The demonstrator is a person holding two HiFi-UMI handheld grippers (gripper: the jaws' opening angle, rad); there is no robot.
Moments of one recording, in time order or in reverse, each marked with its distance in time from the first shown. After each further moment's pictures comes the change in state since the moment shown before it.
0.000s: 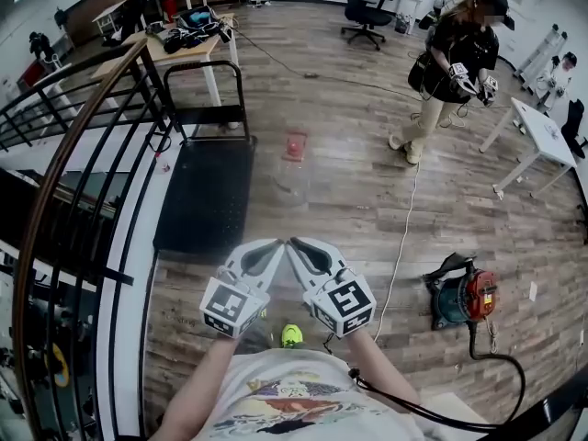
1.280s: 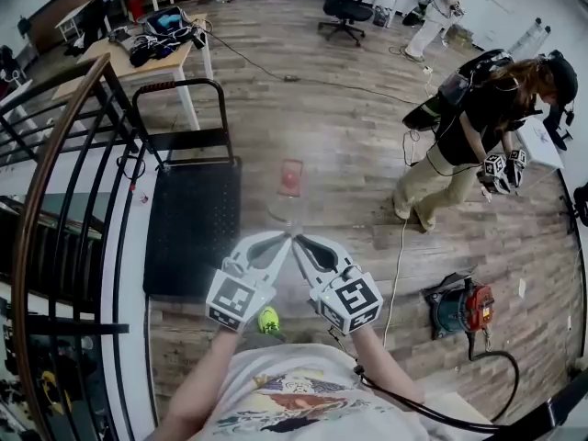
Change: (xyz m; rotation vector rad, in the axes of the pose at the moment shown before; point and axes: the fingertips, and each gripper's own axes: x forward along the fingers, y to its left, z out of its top) left arm 0.143 0.253 0.014 0.023 -0.040 -0.144; right arm 0.243 -0.145 0.037 0.001 0.042 -0.128
